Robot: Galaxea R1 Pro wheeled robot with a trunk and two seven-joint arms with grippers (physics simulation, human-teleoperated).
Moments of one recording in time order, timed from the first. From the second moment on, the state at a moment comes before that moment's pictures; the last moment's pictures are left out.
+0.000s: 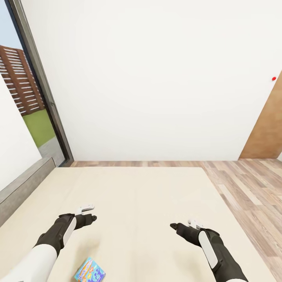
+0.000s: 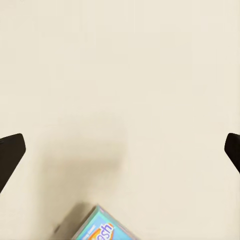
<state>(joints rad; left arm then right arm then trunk) -0.66 0.08 0.19 -0.56 0.01 0.52 -0.12 -0.42 0.03 -0.17 -0.89 -0.39 0.66 0.06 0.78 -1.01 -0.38</state>
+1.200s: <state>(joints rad) -0.66 0.13 0.20 -0.55 0.01 0.53 -0.12 -0.30 0.02 -0.16 -1.36 -0.39 0.79 0.59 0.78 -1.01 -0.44</state>
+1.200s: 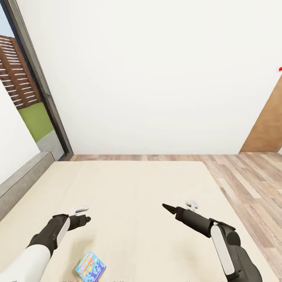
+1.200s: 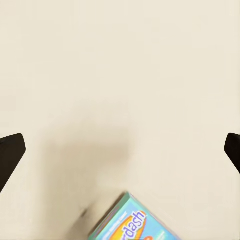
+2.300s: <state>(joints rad) -0.66 0.13 0.19 -0.49 0.00 0.52 -0.14 -0.29 0.02 -0.16 -1.36 -0.39 0.79 0.71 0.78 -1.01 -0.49</state>
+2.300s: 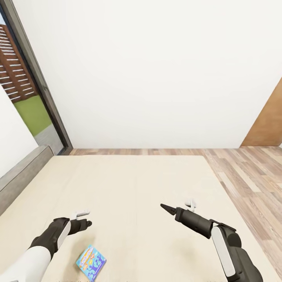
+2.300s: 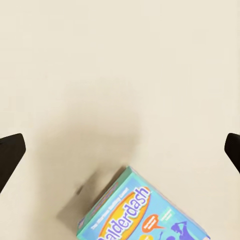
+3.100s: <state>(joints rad) -0.66 0.13 0.15 -0.43 0.00 0.44 -0.15 -0.29 0.02 -0.16 -1.37 -0.39 0.79 0.70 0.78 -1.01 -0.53</state>
